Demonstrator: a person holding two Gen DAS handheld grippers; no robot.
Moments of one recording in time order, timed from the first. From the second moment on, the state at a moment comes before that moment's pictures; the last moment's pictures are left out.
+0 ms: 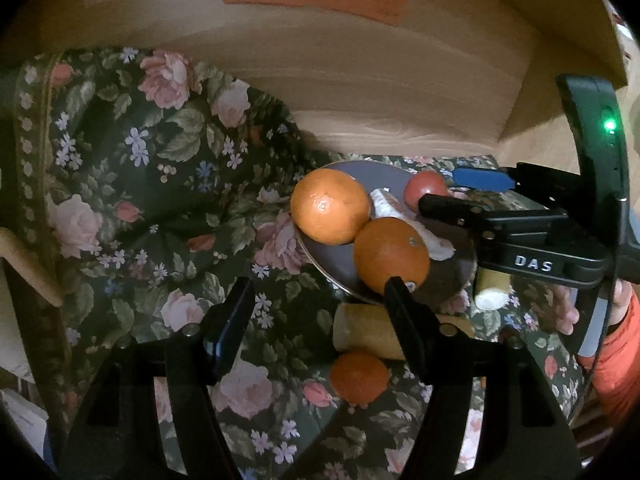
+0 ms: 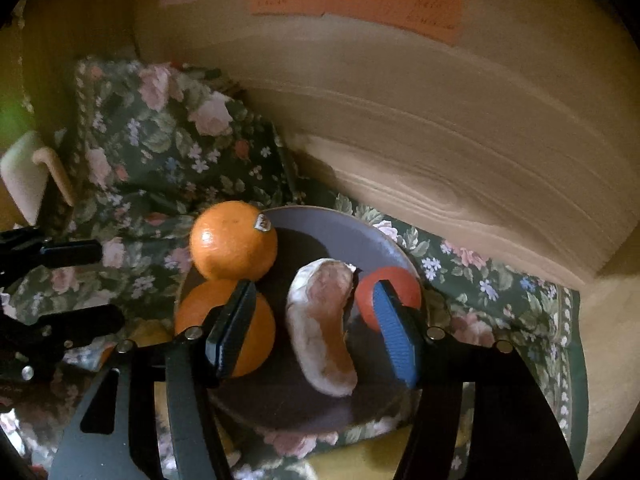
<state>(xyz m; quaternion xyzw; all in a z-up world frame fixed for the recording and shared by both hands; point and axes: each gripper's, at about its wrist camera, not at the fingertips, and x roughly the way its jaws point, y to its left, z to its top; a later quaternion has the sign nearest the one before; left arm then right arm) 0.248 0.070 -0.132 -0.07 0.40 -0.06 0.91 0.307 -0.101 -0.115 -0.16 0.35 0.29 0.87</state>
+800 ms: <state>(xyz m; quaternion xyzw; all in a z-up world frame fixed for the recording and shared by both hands) 0.225 0.040 -0.182 -0.04 0.46 -0.10 0.88 0.238 -0.094 -0.165 -0.15 0.42 0.34 0.83</state>
